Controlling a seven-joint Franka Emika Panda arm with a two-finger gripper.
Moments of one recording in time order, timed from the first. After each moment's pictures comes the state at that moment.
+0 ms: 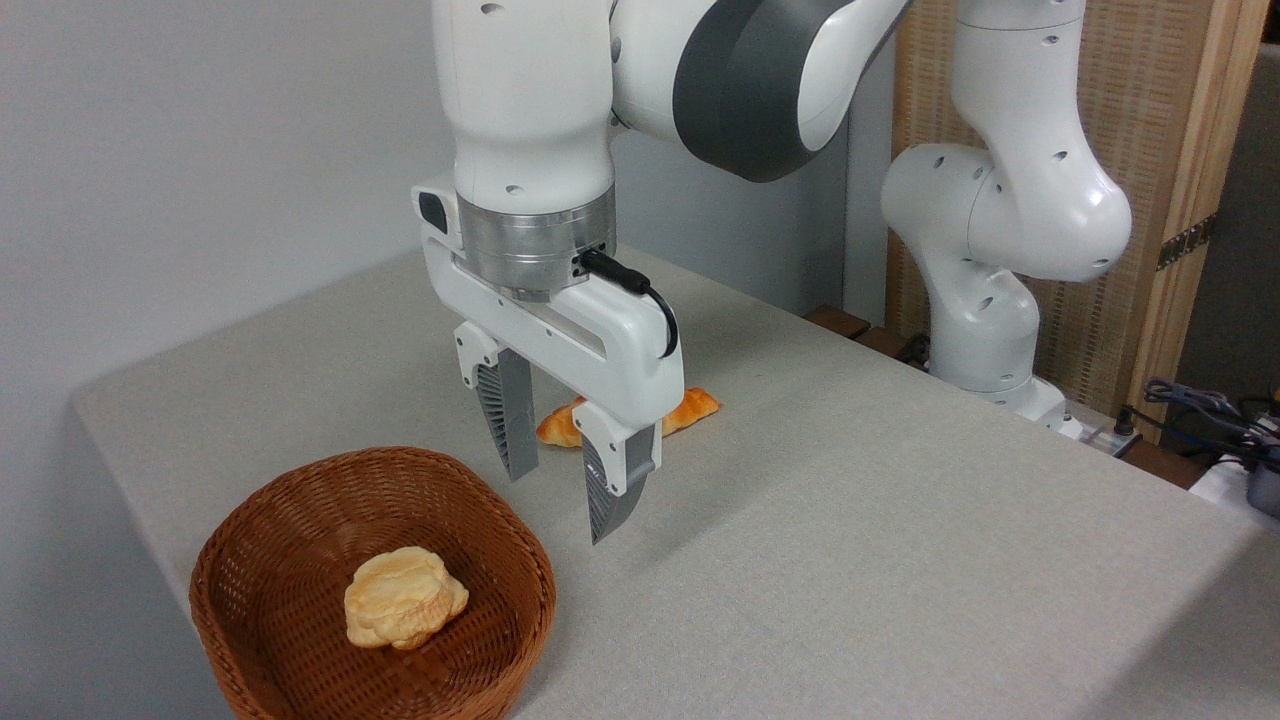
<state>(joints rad) 0.07 0.01 0.05 -1.82 -0.15 1.86 0.84</state>
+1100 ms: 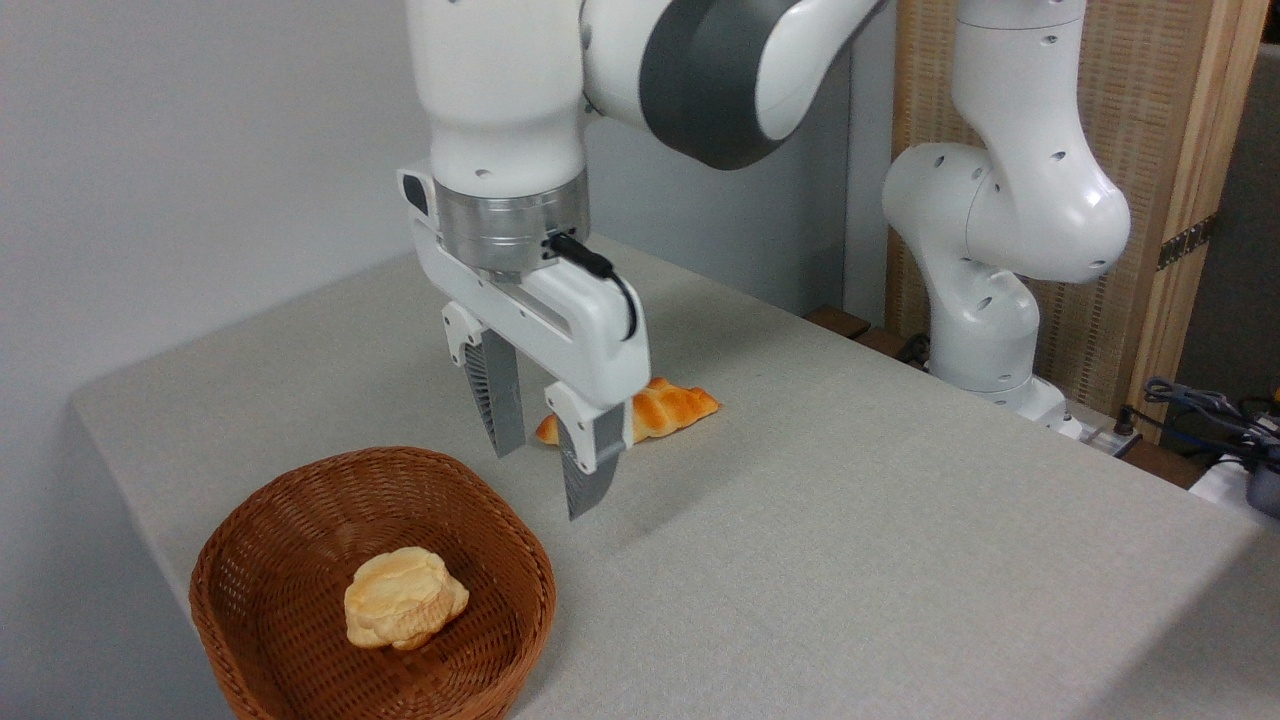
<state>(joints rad) 0.02 0.00 0.04 -1.83 -0.15 1.84 0.86</state>
